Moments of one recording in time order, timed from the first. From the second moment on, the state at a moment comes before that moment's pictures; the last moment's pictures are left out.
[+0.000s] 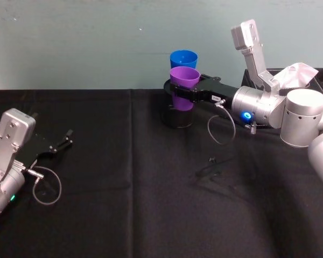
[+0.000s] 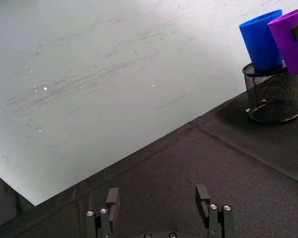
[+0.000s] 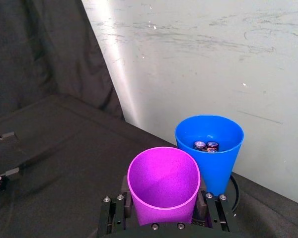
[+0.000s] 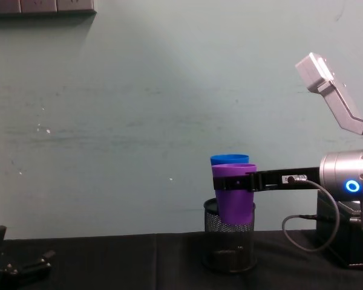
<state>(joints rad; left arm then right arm) -0.20 0.60 0.45 -1.41 -0.25 -0.12 0.03 0.74 0.26 -0.48 -0.96 0.45 0.21 0.55</state>
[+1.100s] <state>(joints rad) -0.20 0.60 0.45 -1.41 -0.25 -0.12 0.03 0.73 0.26 -0.48 -0.96 0.45 0.21 0.55</state>
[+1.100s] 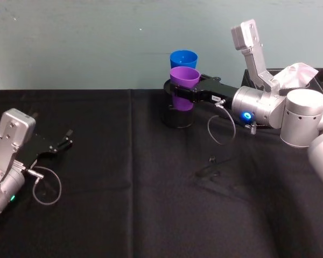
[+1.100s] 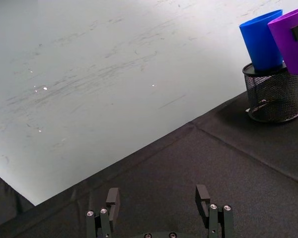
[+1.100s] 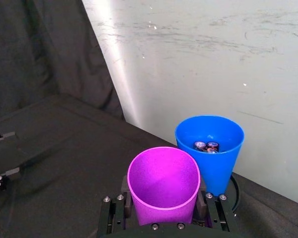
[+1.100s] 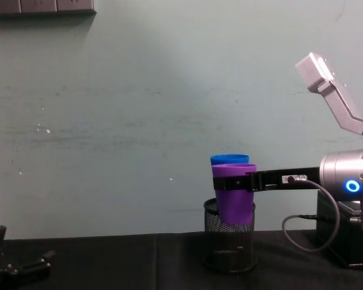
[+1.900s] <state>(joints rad) -0.20 0.60 0.45 -1.41 -0.25 -0.12 0.03 0.53 0.41 -0.47 -1.35 0.54 0.28 0.53</state>
